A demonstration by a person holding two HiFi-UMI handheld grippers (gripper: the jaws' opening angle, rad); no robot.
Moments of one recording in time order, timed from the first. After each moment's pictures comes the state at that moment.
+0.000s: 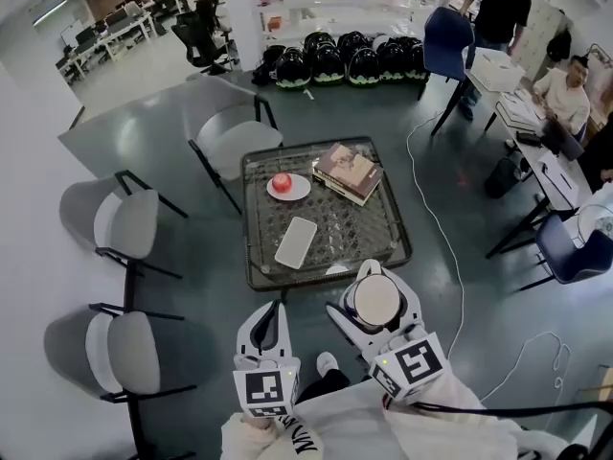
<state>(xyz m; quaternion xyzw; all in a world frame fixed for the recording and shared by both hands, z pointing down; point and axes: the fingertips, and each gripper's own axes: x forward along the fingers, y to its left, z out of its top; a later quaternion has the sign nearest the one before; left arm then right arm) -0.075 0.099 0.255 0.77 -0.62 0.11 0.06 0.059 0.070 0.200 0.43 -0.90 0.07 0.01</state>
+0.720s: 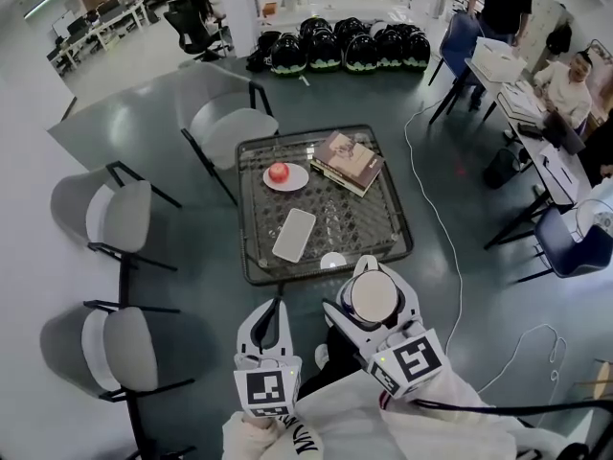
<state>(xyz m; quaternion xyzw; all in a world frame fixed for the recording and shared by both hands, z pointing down) -0.080 0.086 0.273 0.78 -0.61 0.11 0.08 0.044 0.055 0.218 0.43 -0.90 0.09 0.02</state>
